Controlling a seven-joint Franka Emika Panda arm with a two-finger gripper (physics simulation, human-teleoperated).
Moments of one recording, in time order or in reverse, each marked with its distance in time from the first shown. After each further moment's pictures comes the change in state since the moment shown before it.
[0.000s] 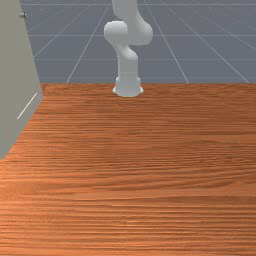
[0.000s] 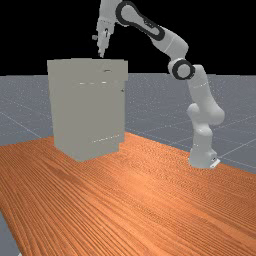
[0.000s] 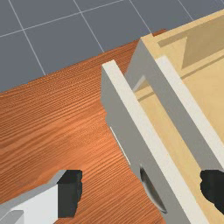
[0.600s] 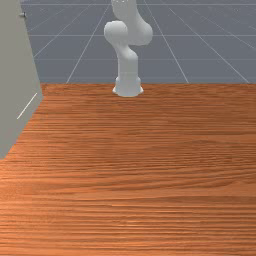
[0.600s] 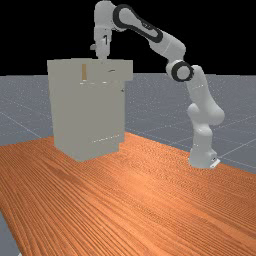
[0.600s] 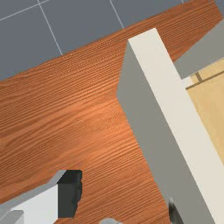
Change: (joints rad) arm 0.009 0.045 0.048 -0.012 0.087 -0.095 0.025
